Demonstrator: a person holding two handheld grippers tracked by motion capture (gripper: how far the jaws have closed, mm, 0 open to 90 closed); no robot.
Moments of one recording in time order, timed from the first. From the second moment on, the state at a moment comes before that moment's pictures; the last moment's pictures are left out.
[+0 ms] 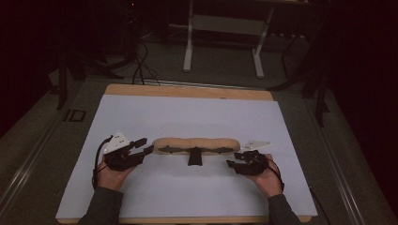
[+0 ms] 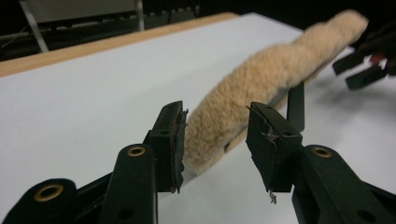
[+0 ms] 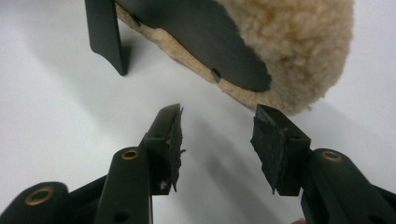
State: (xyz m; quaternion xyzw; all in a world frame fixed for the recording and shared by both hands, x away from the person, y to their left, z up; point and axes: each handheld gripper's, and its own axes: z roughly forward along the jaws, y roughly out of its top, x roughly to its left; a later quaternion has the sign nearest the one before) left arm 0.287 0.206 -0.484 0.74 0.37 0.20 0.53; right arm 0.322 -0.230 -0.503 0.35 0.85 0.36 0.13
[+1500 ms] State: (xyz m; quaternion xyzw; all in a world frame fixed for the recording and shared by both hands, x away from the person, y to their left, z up) left arm 0.304 0.184 -0.500 0.77 0.40 0.22 0.45; right arm 0.328 -0.215 -0.497 0.38 0.83 0.37 0.19
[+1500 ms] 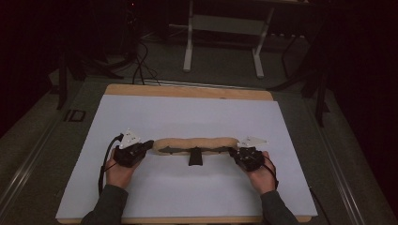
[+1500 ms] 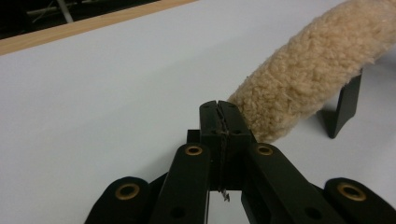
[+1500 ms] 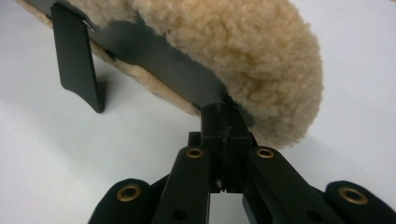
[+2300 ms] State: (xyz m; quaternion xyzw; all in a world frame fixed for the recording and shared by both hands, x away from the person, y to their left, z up) left arm 0.291 0.181 -0.501 0.77 0.39 0.21 0.46; right arm 0.338 -0.204 -0.494 0.38 0.83 0.36 0.19
